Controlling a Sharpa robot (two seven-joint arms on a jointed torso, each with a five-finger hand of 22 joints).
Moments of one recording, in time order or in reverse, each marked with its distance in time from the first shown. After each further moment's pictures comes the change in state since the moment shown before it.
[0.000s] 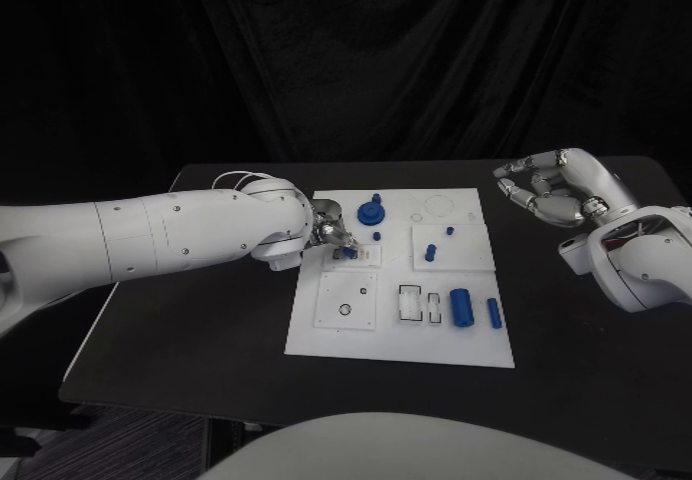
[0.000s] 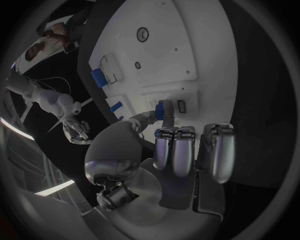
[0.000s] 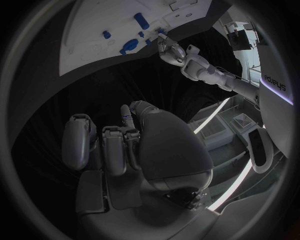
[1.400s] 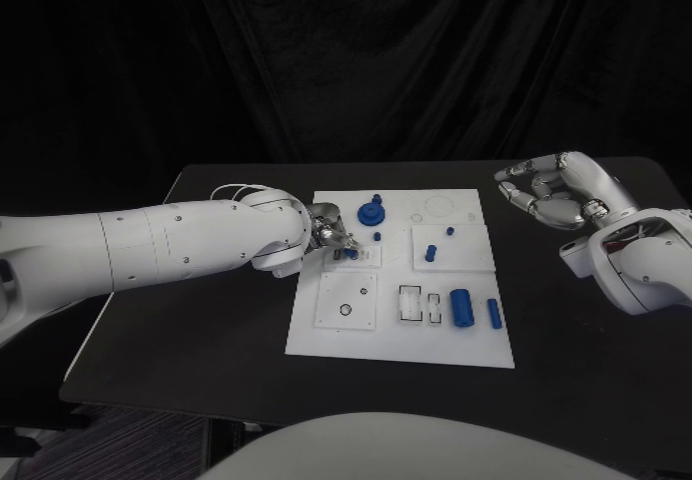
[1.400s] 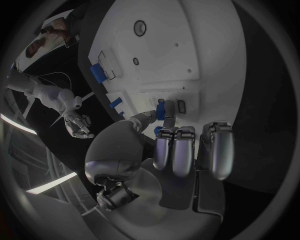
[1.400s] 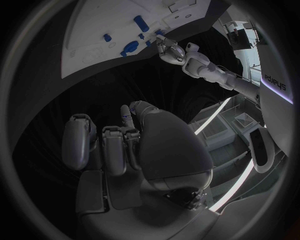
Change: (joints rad) left arm -0.032 -0.007 0.001 -0.008 0.009 -0.089 0.051; left_hand 0.028 0.007 -0.005 0.000 0.031 -0.012 0.011 -0.011 0.002 0.000 0.000 0.000 0.000 0.000 0.000 0.000 0.000 0.016 -0.014 0.000 -0.016 0.000; right arm -0.005 -0.002 0.000 0.000 0.000 0.012 -0.013; right_hand 0.004 0.004 0.008 -0.003 0.007 -0.004 0.004 0.000 -0.001 0.000 0.000 0.000 0.000 0.000 0.000 0.000 0.000 0.000 0.000 0.000 0.000 0.000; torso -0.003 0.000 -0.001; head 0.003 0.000
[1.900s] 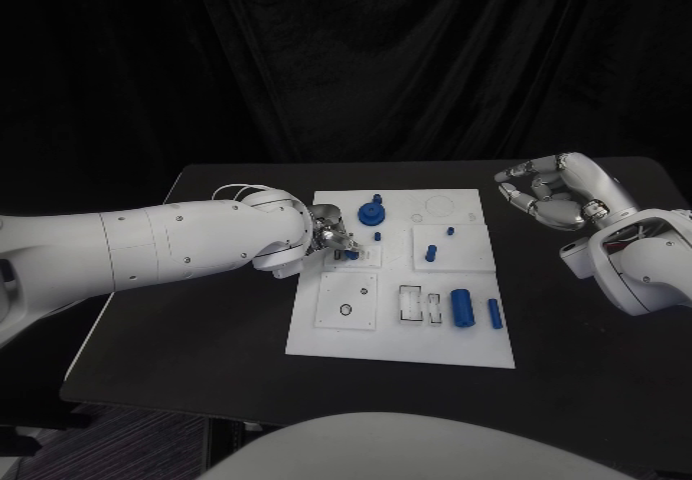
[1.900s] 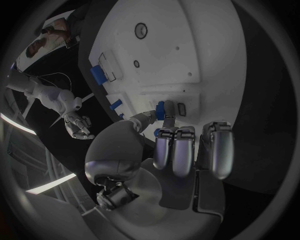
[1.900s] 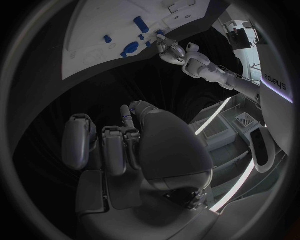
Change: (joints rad) left arm -0.001 0.001 0.002 0.003 0.001 0.015 -0.008; left_hand 0.000 0.000 -0.010 0.004 -0.013 0.002 -0.002 0.000 0.001 -0.003 0.003 0.000 0.000 0.000 0.000 0.000 0.000 0.000 -0.004 0.004 0.000 0.001; right arm 0.000 0.001 0.000 0.000 0.000 0.007 -0.007; right_hand 0.000 0.000 0.000 0.000 0.000 0.000 0.000 0.000 0.000 0.000 0.000 0.000 0.000 0.000 0.000 0.000 0.000 0.000 0.000 0.000 0.000 0.000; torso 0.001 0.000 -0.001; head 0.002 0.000
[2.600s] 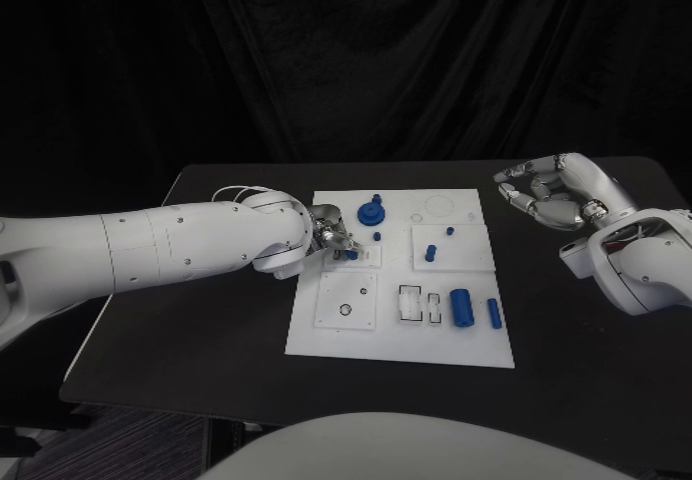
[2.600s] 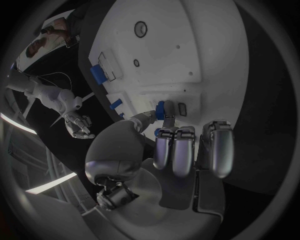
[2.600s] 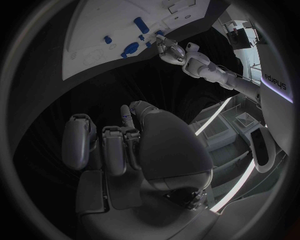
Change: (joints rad) left arm -0.006 0.003 0.000 -0.003 0.000 -0.019 0.012; left_hand 0.012 0.004 -0.012 0.012 -0.029 0.000 0.000 -0.011 0.002 0.003 0.003 0.000 0.000 0.000 0.000 0.000 0.000 0.000 -0.007 0.000 -0.011 0.000; right arm -0.001 -0.001 0.000 0.000 0.000 0.002 -0.002; right_hand 0.000 0.000 0.003 -0.003 0.000 0.000 0.000 0.000 -0.001 0.000 0.000 0.000 0.000 0.000 0.000 0.000 0.000 0.000 0.000 0.000 0.000 0.000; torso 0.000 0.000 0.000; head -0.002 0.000
